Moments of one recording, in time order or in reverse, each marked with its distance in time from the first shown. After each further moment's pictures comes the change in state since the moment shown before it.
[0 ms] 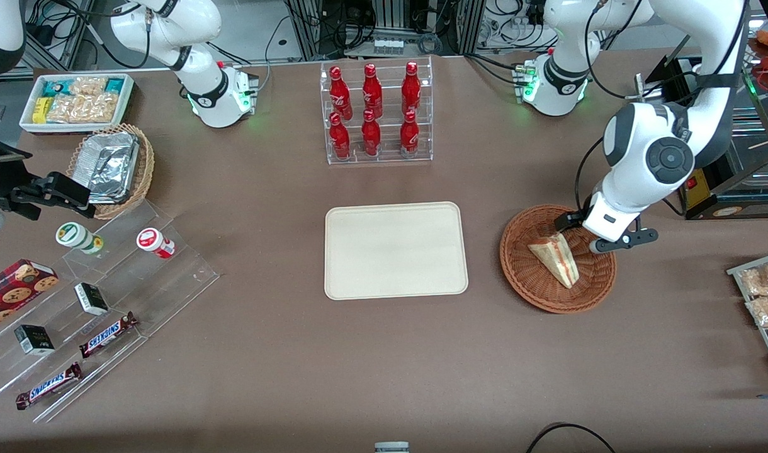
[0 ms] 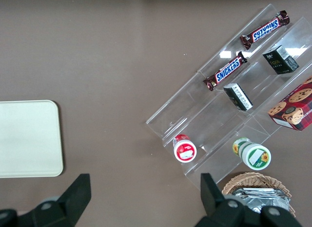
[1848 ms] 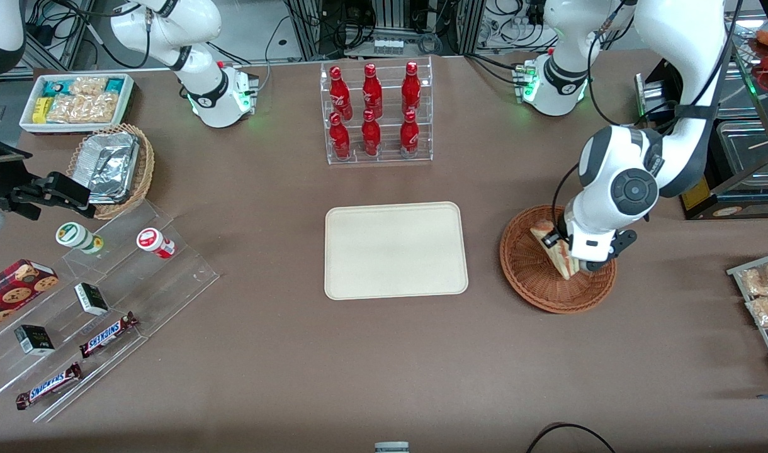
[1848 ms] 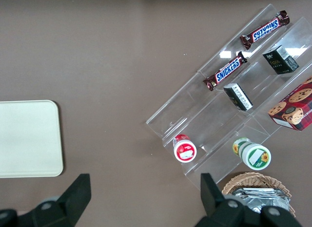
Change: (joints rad) arm -0.002 0.138 -0.102 0.211 0.018 -0.210 -0.352
